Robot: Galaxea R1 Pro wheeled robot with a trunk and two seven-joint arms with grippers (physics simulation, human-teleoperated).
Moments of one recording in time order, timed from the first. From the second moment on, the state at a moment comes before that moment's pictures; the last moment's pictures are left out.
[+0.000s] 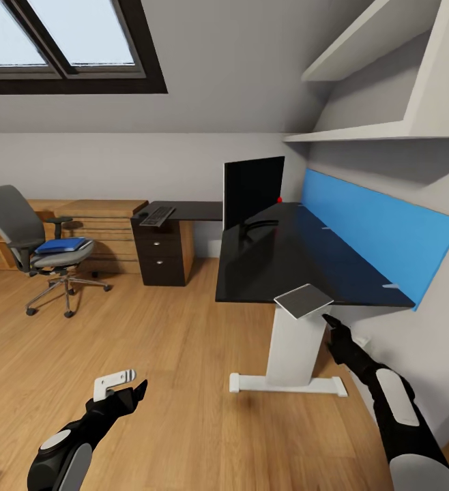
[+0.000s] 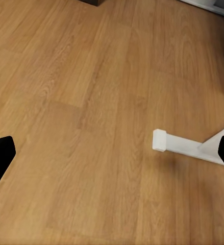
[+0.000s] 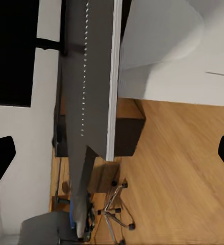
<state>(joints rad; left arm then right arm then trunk) -0.06 0.04 0.03 -1.60 0.33 0.55 0.12 -0.51 -0.04 -0.39 -1.03 -1.18 0.49 0.00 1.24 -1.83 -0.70</state>
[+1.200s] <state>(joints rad) -0.06 0.04 0.03 -1.60 0.33 0.55 0.12 -0.51 -0.05 -0.39 -0.91 -1.24 0.48 0.00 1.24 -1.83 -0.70</state>
